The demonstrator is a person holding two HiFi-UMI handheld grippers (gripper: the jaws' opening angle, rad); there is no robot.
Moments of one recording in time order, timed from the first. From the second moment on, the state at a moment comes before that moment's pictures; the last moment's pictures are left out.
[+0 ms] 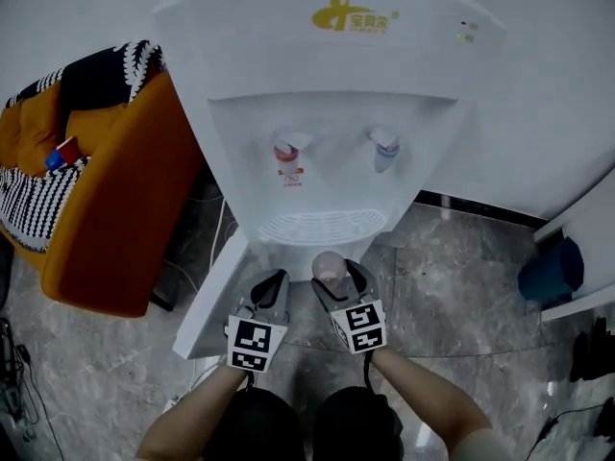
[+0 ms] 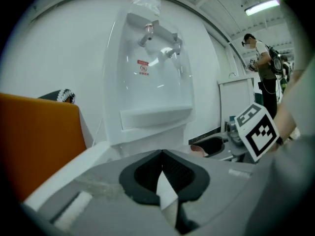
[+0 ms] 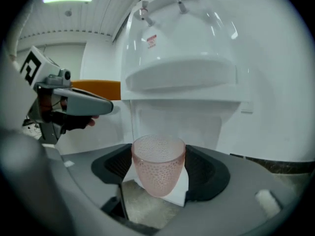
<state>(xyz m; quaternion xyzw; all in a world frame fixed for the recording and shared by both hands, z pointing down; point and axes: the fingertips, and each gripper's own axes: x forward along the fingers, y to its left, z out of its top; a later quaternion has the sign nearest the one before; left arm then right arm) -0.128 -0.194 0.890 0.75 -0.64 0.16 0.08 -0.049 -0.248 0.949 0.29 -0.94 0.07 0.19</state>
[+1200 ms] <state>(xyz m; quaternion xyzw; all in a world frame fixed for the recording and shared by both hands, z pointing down) -0.106 -0.078 0.444 0.75 -0.63 0.17 0.10 0.035 -0.155 0.443 0.25 -0.95 0.03 0.20</state>
